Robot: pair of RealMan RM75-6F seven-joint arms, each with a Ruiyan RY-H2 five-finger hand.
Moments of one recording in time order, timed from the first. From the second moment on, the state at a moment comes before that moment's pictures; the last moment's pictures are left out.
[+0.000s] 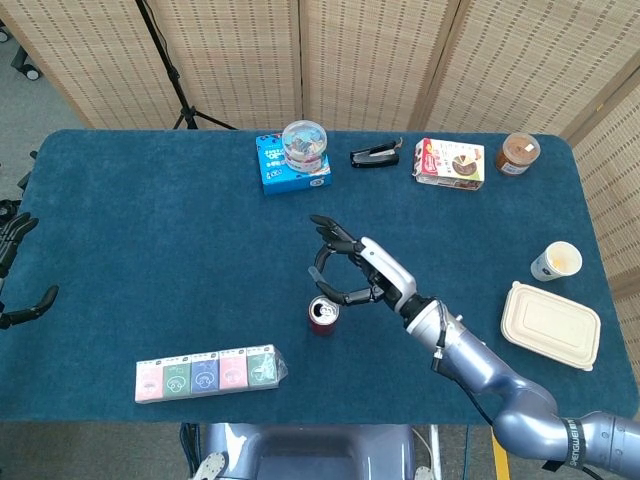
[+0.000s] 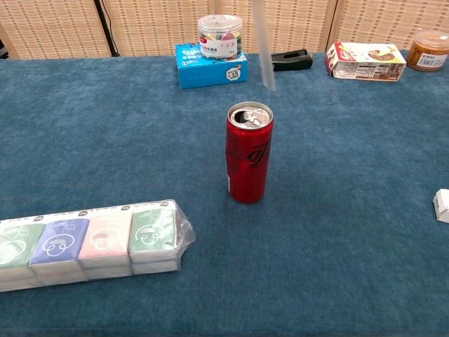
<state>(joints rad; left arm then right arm) -0.24 -0.85 -0.12 -1.74 1.45 1.34 -0.47 0.67 -1.20 0.57 -1.99 -1.14 0.65 0.80</state>
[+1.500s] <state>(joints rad) -0.23 -0.84 -0.11 -1.72 1.47 1.34 -0.52 0.82 -1.34 0.50 -2.00 -0.93 0.78 0.59</state>
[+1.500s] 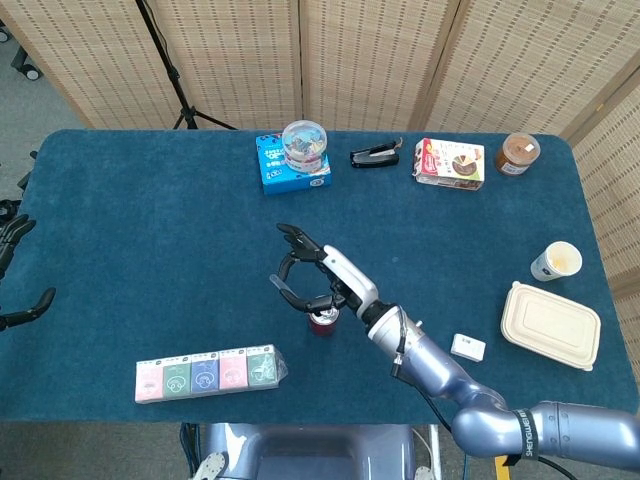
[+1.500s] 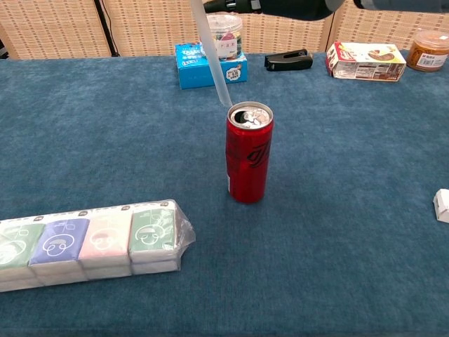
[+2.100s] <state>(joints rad) -0.23 -0.84 -0.11 -1.72 1.47 1.34 -0.53 0.83 -1.35 0.50 -1.99 -0.91 0.78 0.56</state>
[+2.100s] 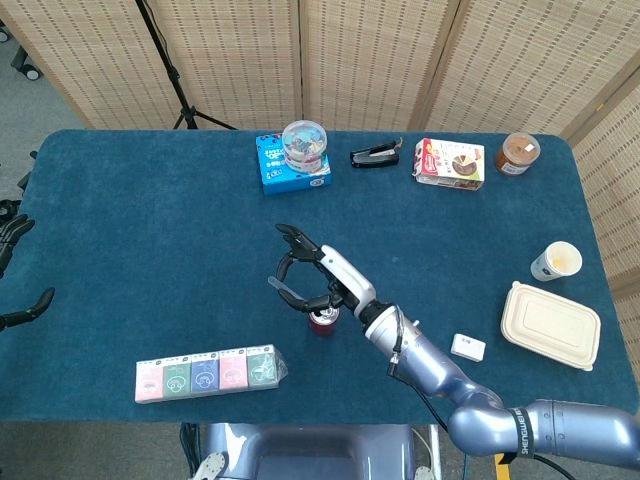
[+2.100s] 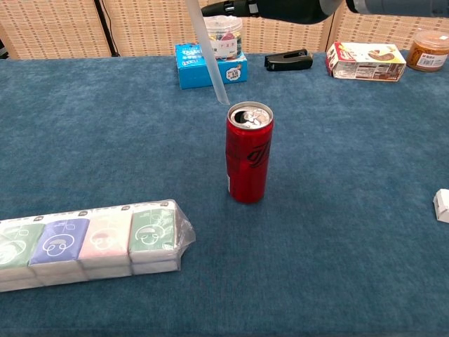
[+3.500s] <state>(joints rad) -0.23 -0.84 -0.11 -1.72 1.47 1.34 -0.53 0.81 -1.37 0.48 -1.94 -0.95 0.76 0.60</state>
